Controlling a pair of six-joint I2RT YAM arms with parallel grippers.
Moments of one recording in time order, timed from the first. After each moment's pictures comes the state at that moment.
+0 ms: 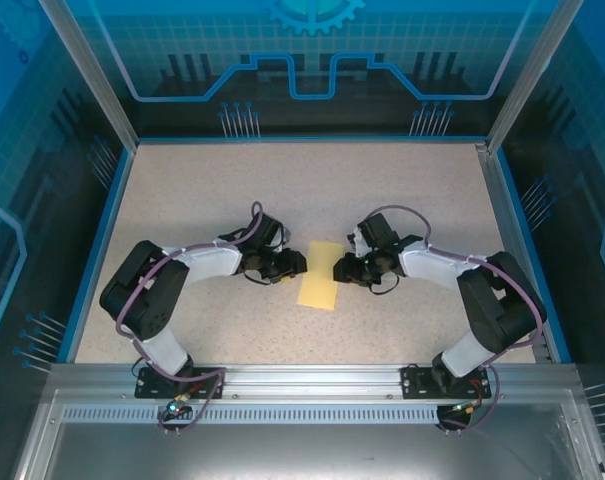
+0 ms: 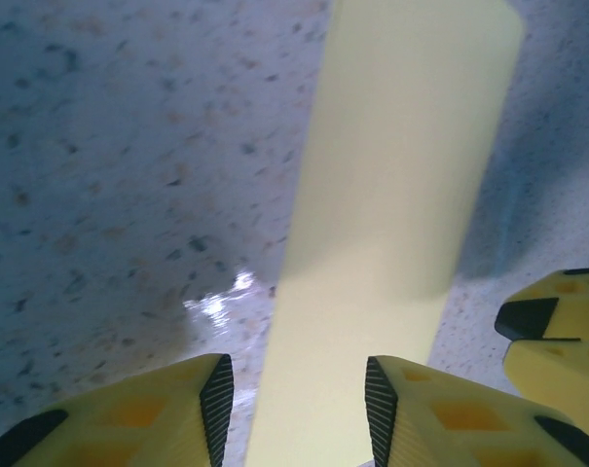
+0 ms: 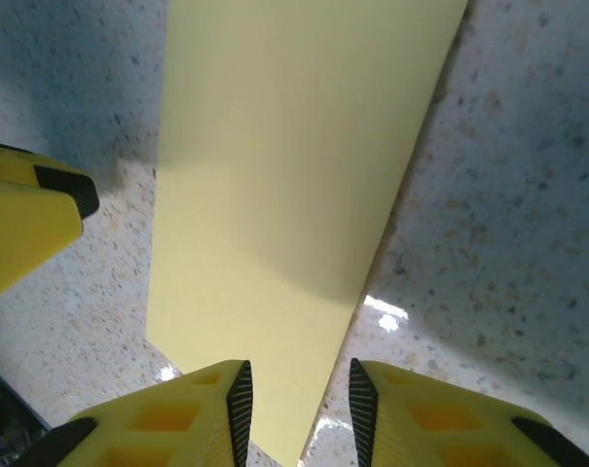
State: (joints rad) left arm -0.51 1.70 0.85 -0.19 0.45 -0.80; right arm 0.51 1.58 0.80 -0.37 -0.42 0.59
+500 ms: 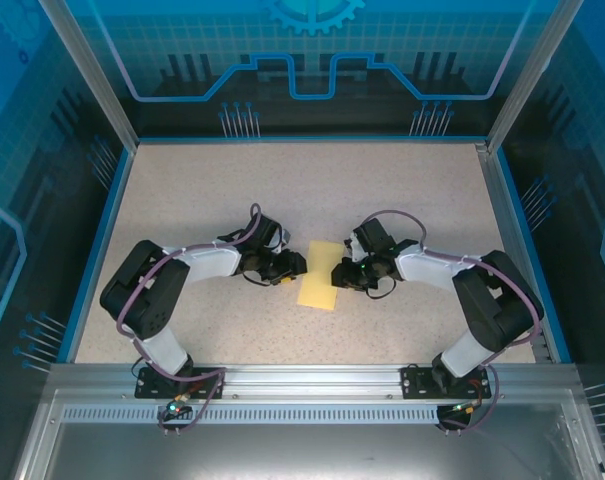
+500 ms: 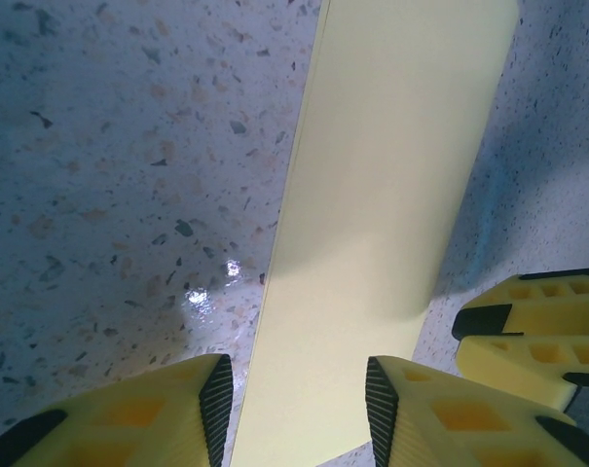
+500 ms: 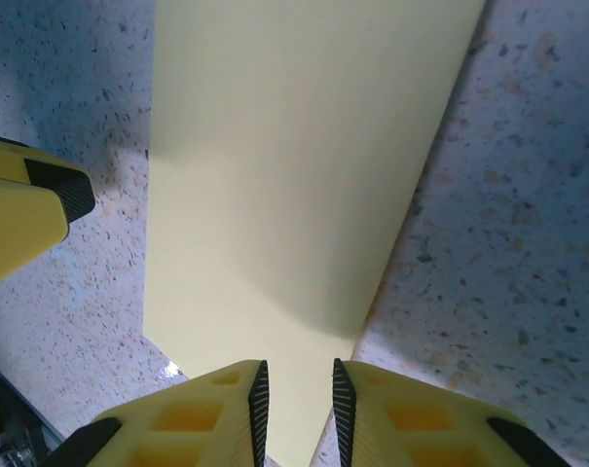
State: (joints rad) left arm -0.50 1.71 0.84 -0.17 0.50 -0.82; right arm 0.53 1.60 0.78 -0.32 -0.44 0.63
